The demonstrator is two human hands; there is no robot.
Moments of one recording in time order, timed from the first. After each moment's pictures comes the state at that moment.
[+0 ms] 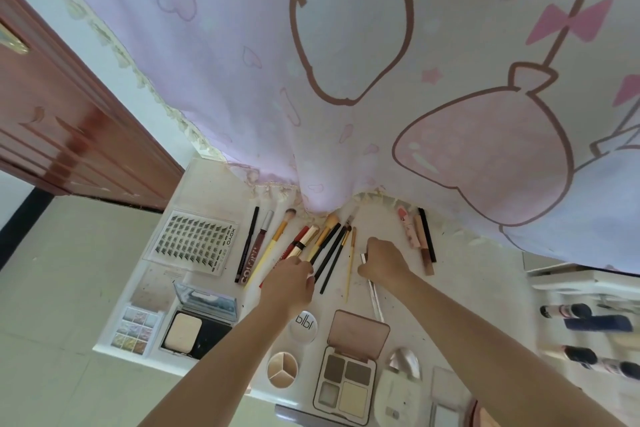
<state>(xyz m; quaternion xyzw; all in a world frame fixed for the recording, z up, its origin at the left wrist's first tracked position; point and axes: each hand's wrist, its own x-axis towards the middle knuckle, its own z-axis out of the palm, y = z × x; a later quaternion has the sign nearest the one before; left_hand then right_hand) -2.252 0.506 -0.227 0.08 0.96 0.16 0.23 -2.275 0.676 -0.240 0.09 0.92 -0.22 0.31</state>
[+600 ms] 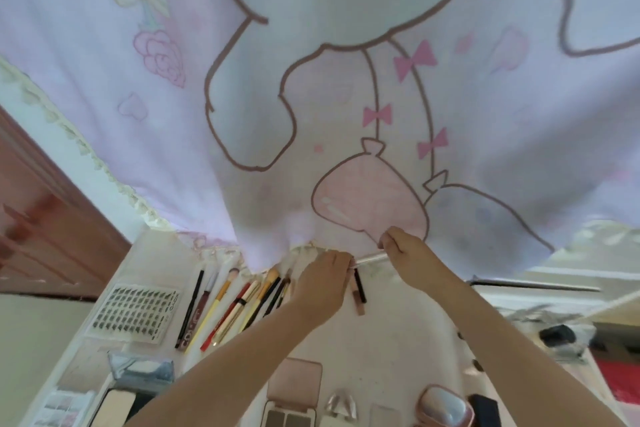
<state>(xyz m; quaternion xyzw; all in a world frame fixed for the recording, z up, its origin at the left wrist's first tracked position) -2.255 0.638 -0.137 0.30 0.93 0.20 0.06 -2.234 0.791 -0.084 0.07 0.94 -0.34 0.06</state>
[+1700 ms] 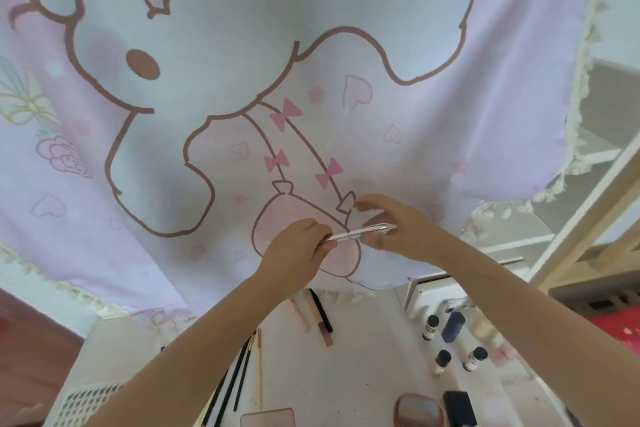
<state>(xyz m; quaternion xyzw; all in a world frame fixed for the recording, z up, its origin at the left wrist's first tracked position) -2.271 0.694 -0.030 0.42 0.88 0.20 -0.03 -2.202 0.874 -0.021 -0.03 0.86 -0.51 -0.05</state>
